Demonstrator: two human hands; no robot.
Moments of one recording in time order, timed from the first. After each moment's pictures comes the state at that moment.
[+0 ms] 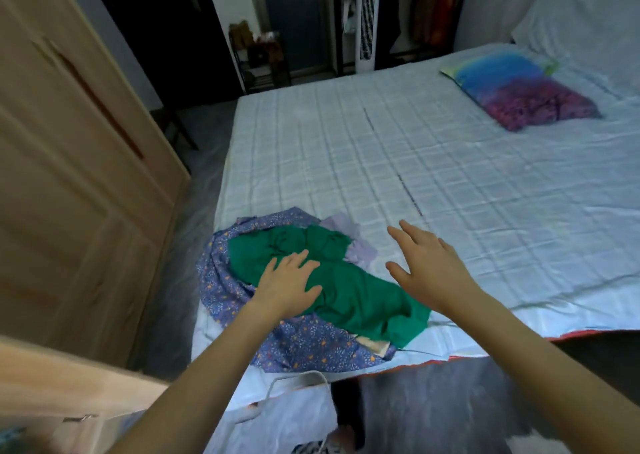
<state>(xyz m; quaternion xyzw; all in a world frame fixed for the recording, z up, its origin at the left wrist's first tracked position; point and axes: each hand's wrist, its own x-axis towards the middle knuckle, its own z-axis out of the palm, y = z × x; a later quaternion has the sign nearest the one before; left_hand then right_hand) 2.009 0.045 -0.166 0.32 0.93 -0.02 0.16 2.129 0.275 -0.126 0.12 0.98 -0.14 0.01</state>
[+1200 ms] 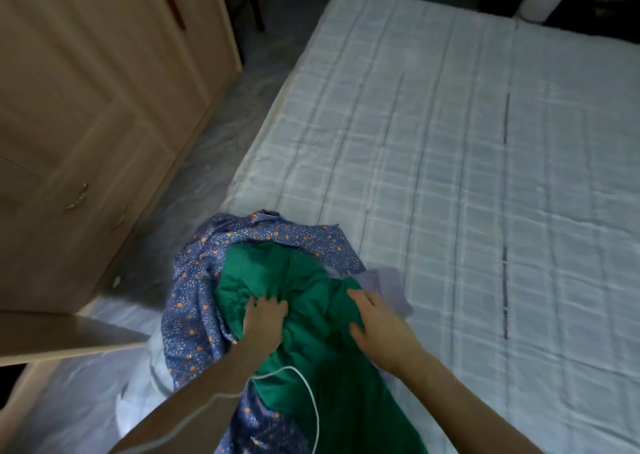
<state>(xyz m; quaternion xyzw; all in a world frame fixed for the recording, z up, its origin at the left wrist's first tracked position) 1.749 0.045 -0.404 0.06 0.94 -0.05 0.33 1.758 0.279 -0.307 -0.08 0.93 -0.23 0.27</state>
